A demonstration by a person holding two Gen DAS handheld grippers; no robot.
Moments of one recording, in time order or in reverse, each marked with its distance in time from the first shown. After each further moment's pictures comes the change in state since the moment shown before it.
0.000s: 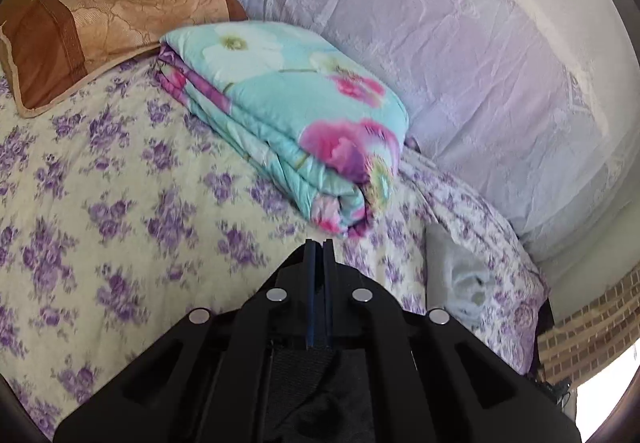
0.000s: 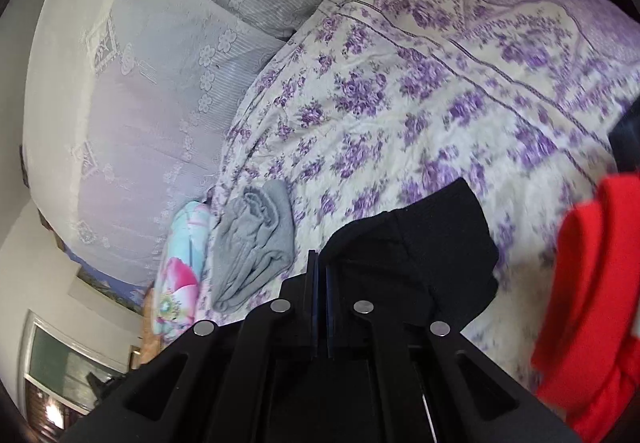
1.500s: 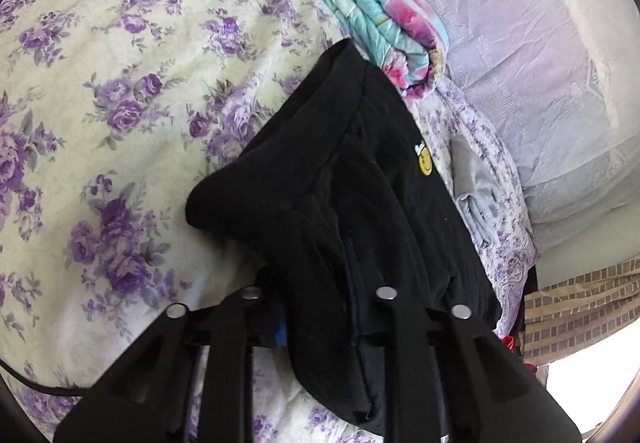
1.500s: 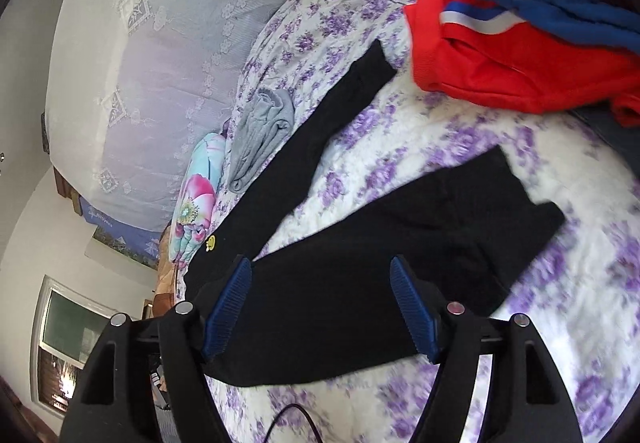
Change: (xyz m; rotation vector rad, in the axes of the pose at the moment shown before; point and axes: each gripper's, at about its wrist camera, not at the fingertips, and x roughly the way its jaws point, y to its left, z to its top) left arm -0.056 0.090 -0.172 -0.165 0.227 -0.042; right arm -0.180 -0.043 -0.190 0.063 0.123 0.054
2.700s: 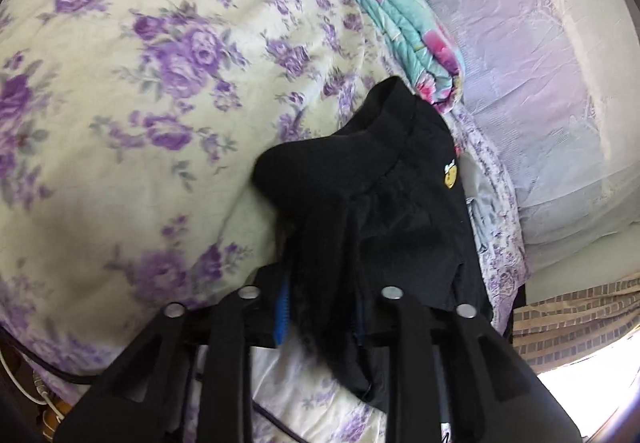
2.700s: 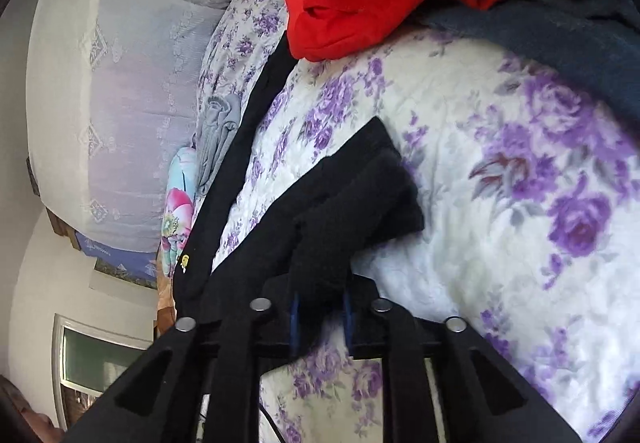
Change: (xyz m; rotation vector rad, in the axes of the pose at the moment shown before) left arm -0.071 0.074 -0.056 -0.129 -0.055 -0.017; right arm -0.017 -0.083 -0.028 0.155 -0.002 -0.017
